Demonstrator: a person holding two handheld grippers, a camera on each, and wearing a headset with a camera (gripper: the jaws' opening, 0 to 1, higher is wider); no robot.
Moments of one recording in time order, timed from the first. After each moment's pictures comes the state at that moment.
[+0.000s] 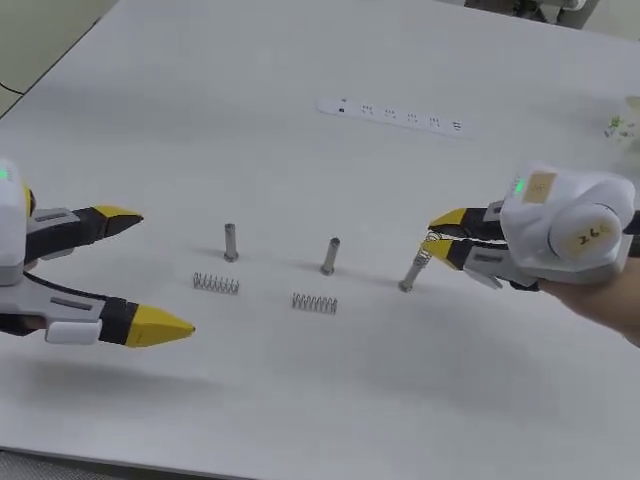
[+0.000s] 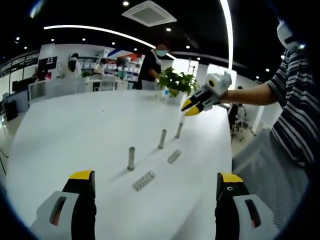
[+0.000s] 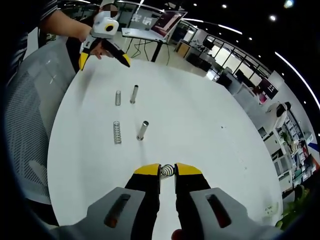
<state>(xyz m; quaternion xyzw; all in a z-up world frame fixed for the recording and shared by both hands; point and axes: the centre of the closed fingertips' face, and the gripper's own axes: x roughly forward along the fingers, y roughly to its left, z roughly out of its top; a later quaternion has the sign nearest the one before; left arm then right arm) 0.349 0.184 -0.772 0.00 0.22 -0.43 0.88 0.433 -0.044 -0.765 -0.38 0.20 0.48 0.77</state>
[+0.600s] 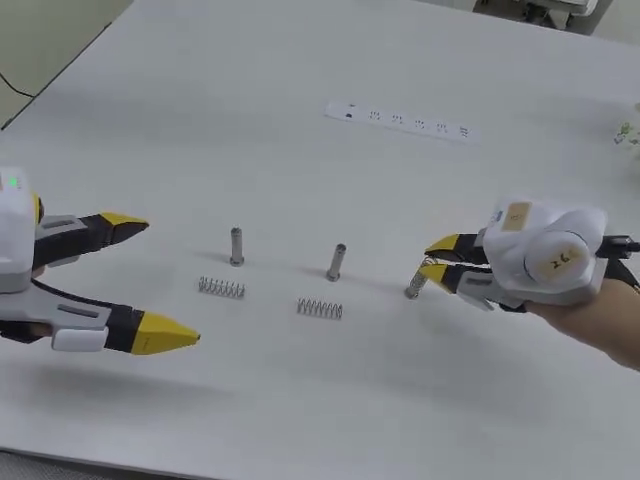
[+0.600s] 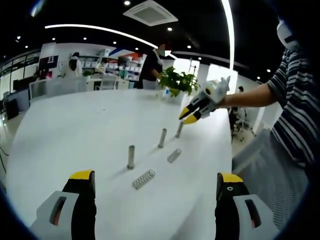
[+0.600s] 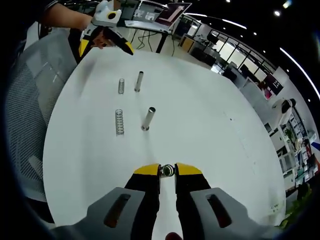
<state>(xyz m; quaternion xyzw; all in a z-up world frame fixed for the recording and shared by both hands) 0.347 0.183 -0.774 0.00 0.22 -0.42 0.88 0.433 -0.046 -0.803 -0.39 0.22 0.48 0.75</state>
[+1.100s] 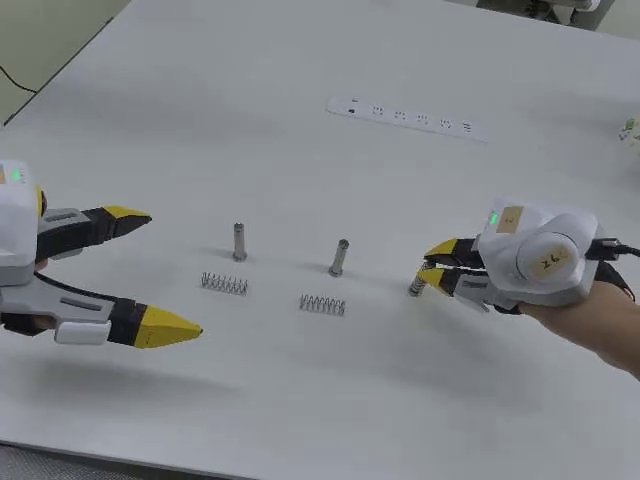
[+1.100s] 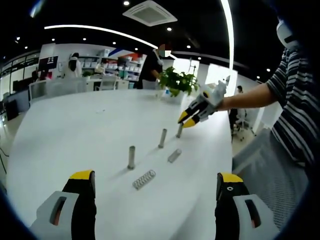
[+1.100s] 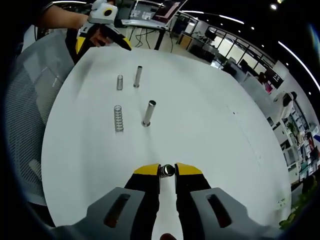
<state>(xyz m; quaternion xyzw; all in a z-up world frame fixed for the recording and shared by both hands) 0.347 0.183 -0.773 0.01 0.22 -0.42 0.88 0.435 -0.048 -0.814 -0.37 0.24 0.48 0.76</state>
